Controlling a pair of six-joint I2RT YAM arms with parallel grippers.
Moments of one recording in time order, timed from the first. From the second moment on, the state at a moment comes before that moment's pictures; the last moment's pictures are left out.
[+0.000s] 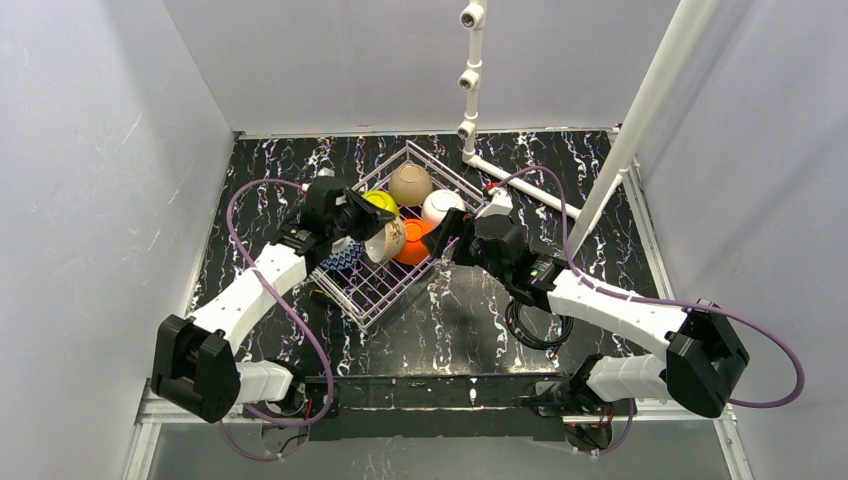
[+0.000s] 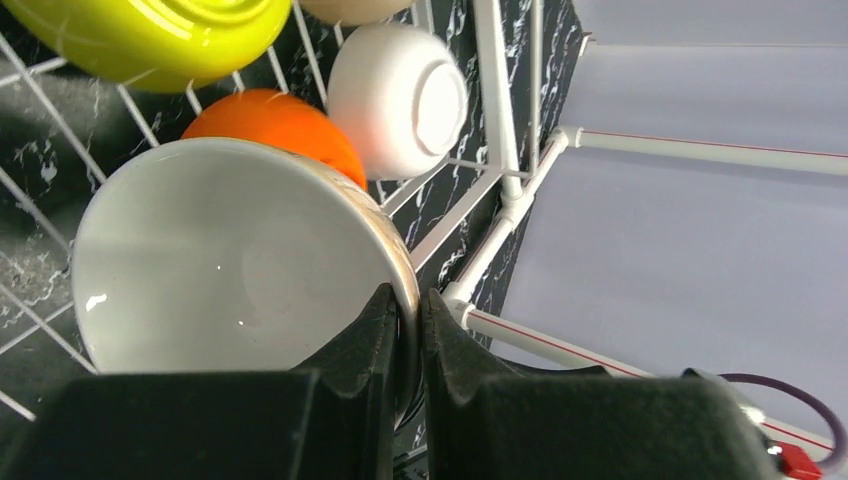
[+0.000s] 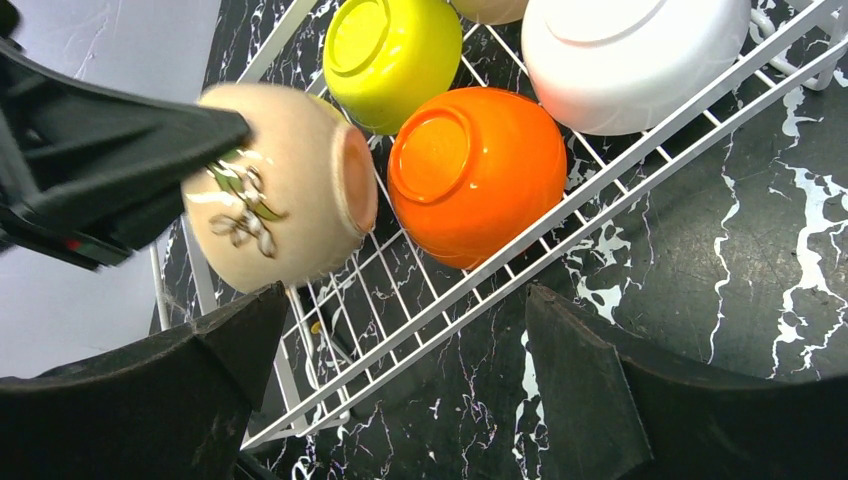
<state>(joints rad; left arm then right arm) -0.42 1.28 0.97 -0.25 0.12 -1.18 0.89 1.25 0.81 0.04 0.24 0.81</state>
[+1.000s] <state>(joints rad) -0.43 1.21 0.62 0.12 0.10 -1.26 0.88 1.29 0.81 0.04 0.23 0.81</state>
